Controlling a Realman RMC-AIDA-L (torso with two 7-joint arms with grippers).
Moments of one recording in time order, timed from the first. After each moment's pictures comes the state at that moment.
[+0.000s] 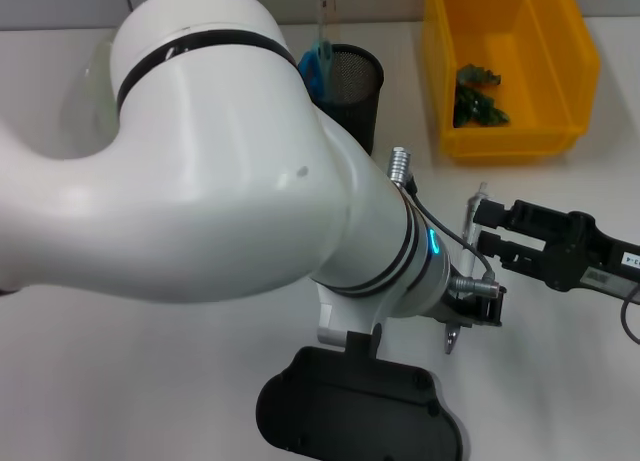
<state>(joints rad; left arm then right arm) -0.86 -2.02 2.31 1.55 2.49 1.19 -0.99 0.36 2.04 -0.72 -0.37 -1.75 -1.58 2.18</state>
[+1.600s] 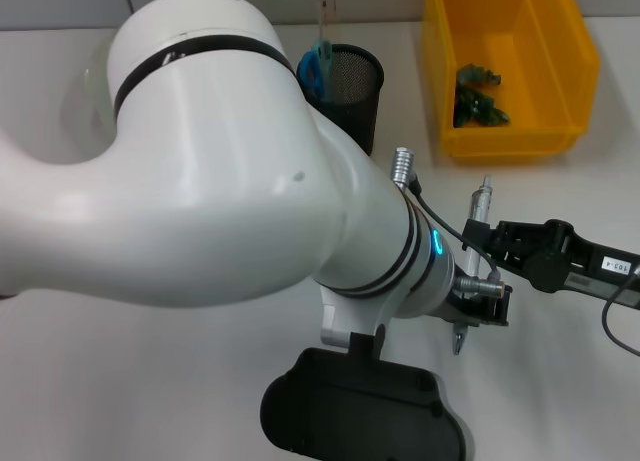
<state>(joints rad) -0.85 -2.03 2.31 1.56 2.49 1.17 -0.98 0.38 2.05 -0.72 -0.37 -1.79 -1.55 2.13</state>
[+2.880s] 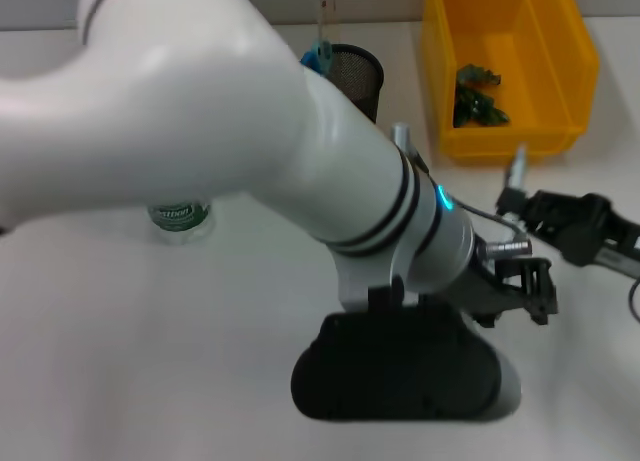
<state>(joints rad) -0.84 -2.02 2.18 1.46 2.24 1.10 -0.92 0.35 2.06 -0.60 -0.40 -1.78 -1.57 2.08</state>
